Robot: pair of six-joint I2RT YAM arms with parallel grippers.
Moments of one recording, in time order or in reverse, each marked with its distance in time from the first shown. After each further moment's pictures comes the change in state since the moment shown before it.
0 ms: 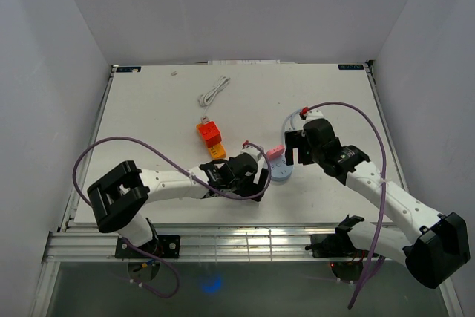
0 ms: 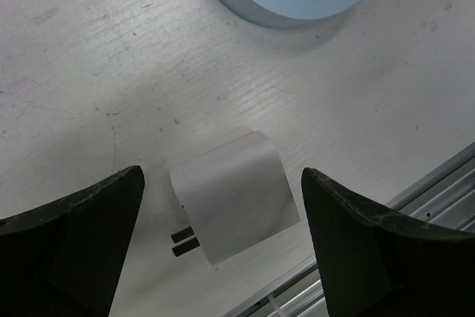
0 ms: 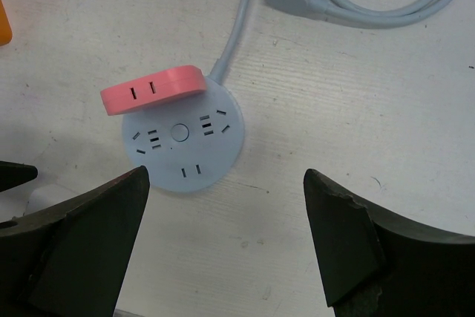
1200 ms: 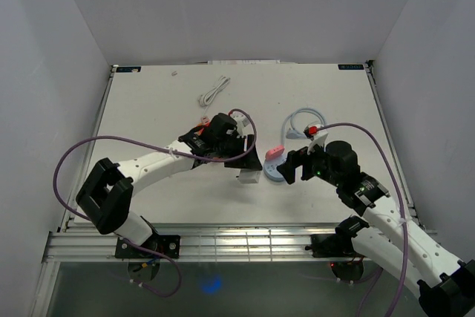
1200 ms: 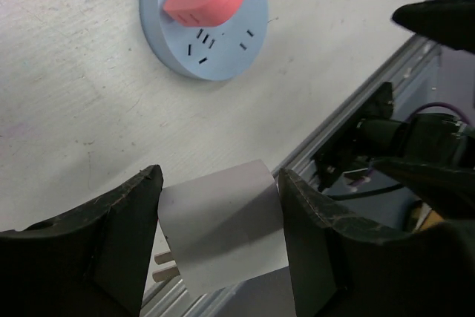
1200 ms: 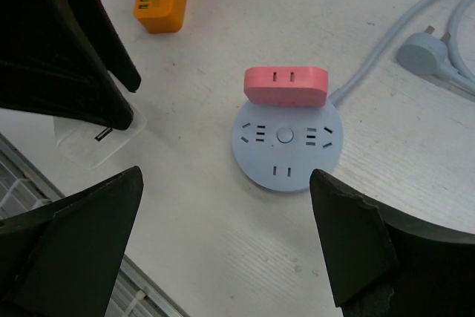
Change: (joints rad) left arm 0.254 -0.023 0.189 -0.144 0.441 -0.051; right arm -0.006 -0.340 -0.237 0.194 -0.332 -0.095
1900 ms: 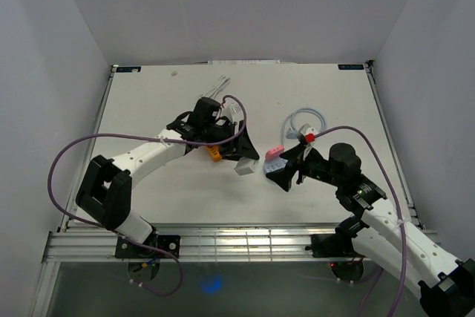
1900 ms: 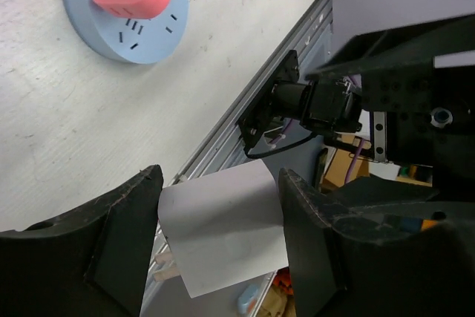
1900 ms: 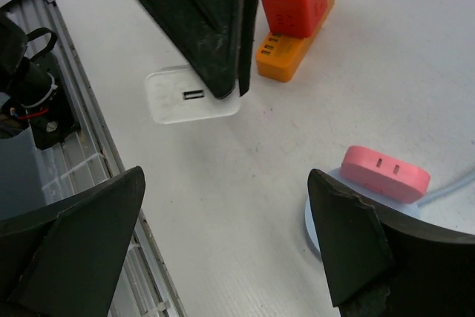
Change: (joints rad) left arm 0.180 0.004 0.071 -0.012 0.418 -0.052; right arm 0.008 -0.037 -0.081 0.278 -0.341 -0.055
